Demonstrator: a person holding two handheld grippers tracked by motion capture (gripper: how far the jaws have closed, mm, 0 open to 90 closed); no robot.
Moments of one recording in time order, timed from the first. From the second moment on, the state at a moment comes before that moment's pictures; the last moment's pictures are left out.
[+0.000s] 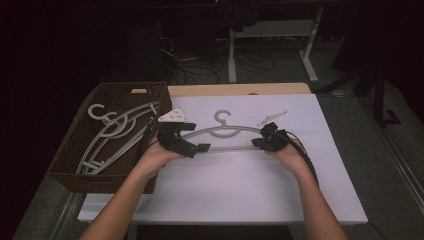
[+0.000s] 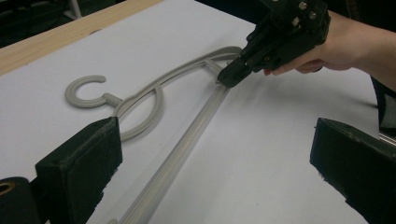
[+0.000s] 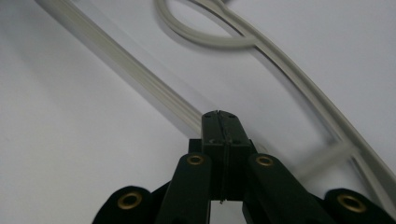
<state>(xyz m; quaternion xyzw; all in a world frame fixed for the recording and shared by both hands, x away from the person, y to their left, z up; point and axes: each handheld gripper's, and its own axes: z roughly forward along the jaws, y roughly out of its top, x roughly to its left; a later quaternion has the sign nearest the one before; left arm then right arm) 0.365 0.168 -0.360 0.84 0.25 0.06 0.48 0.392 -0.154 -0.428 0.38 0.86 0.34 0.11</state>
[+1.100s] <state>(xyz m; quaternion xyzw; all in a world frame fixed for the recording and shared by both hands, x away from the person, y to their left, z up) 0.405 0.132 -0.396 0.85 0.31 0.10 0.41 0.404 -0.131 -0.447 0.36 0.87 0.31 0.10</state>
